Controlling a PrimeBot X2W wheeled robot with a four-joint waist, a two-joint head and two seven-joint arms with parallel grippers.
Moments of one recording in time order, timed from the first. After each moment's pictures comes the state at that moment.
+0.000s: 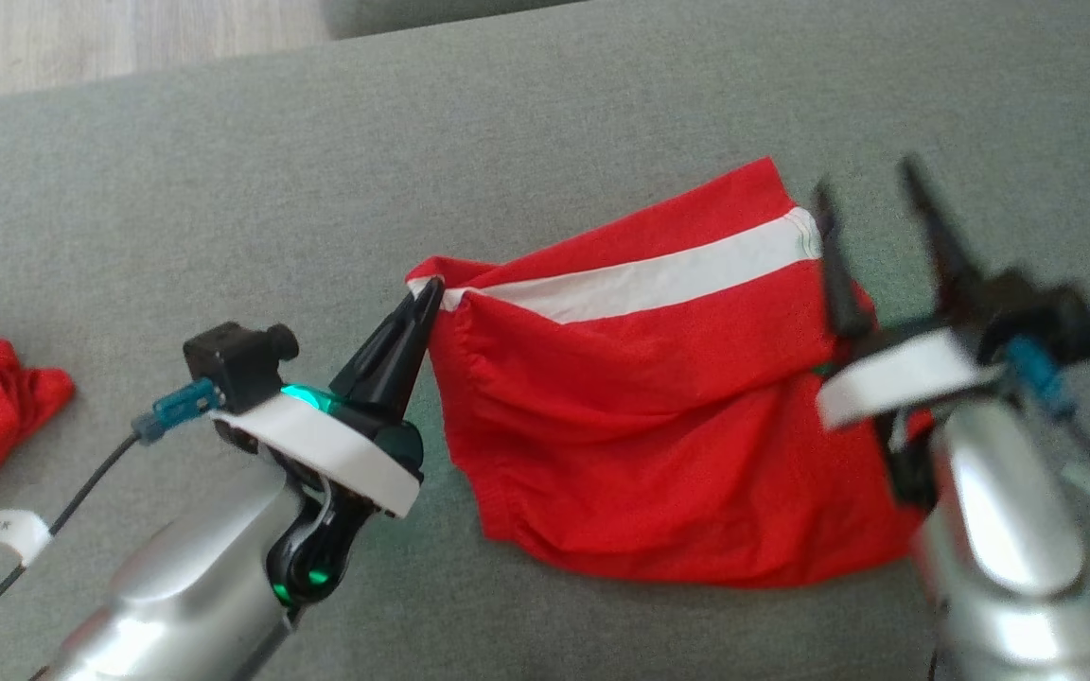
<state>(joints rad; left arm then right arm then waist) -0.58 0.41 -0.94 0.31 -1.12 -0.12 -0.23 -0.46 -0.07 0.05 0.43 -0.06 0.12 -0.26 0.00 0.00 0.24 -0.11</state>
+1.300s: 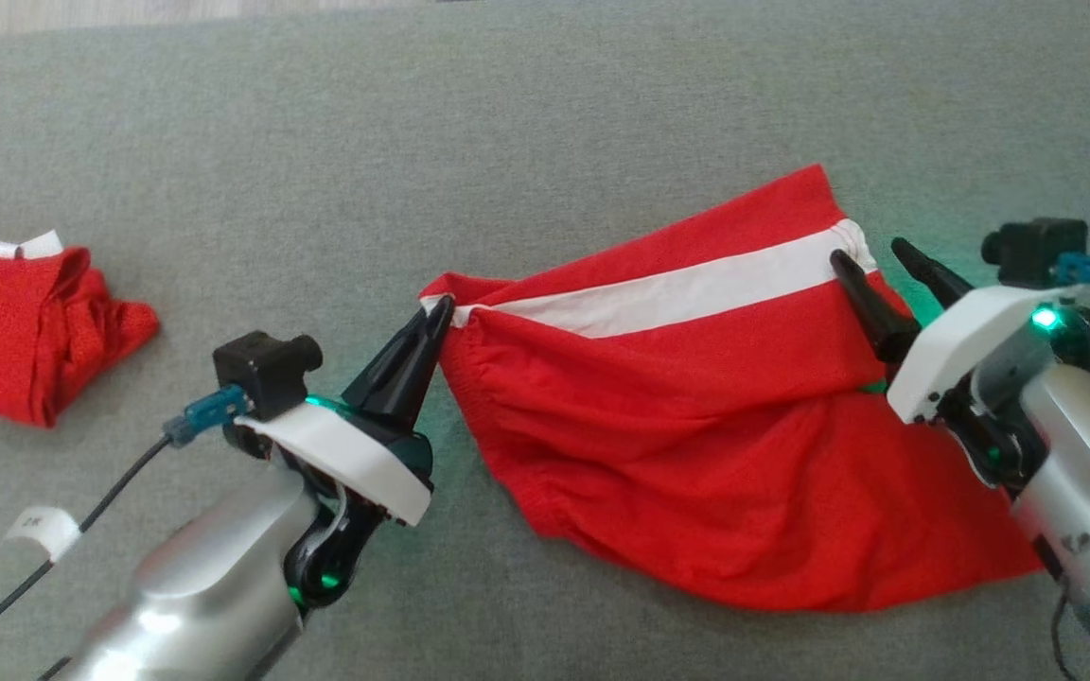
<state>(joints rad) -0.61 0.38 -1.00 0.41 -1.07 -0.13 -0.25 -0.59 -0.43 0.62 0.63 0.81 0.12 0.05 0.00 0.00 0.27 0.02</state>
